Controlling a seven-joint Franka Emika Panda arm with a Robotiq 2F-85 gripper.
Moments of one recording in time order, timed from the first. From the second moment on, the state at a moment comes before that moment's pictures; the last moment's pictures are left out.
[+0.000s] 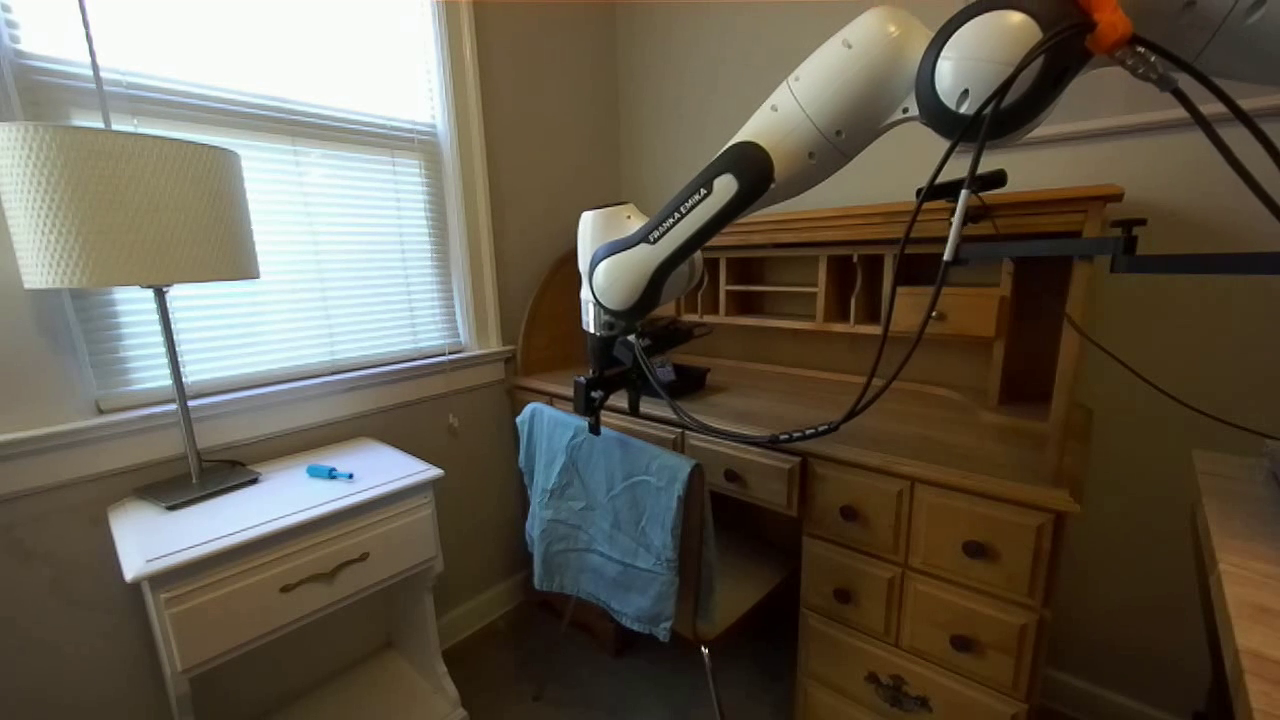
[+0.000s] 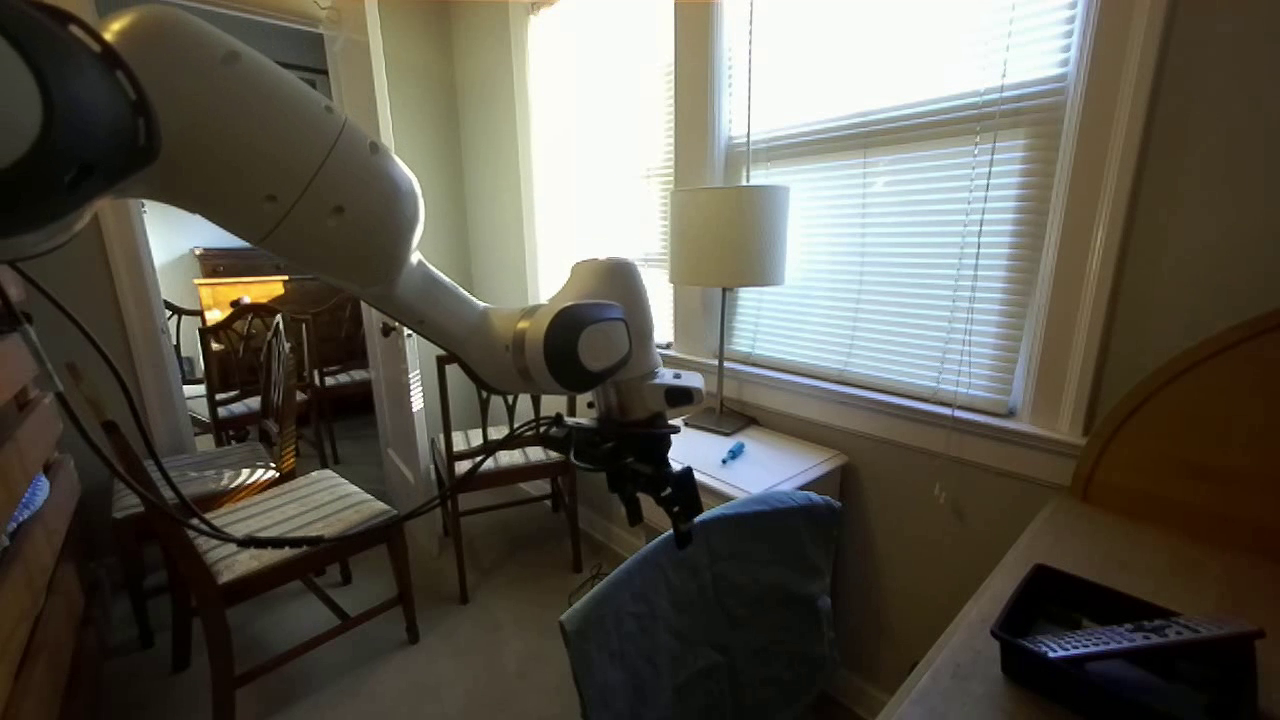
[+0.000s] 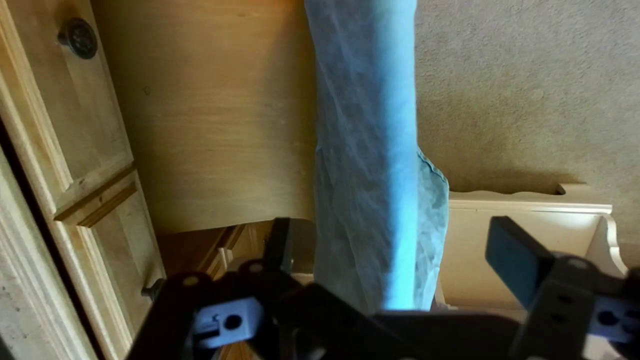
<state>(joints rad) 0.18 1.20 -0.11 -0.97 -0.09 2.31 0.21</state>
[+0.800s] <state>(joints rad) 0.17 1.27 -0.10 -0.87 -0.09 2.17 0.21</state>
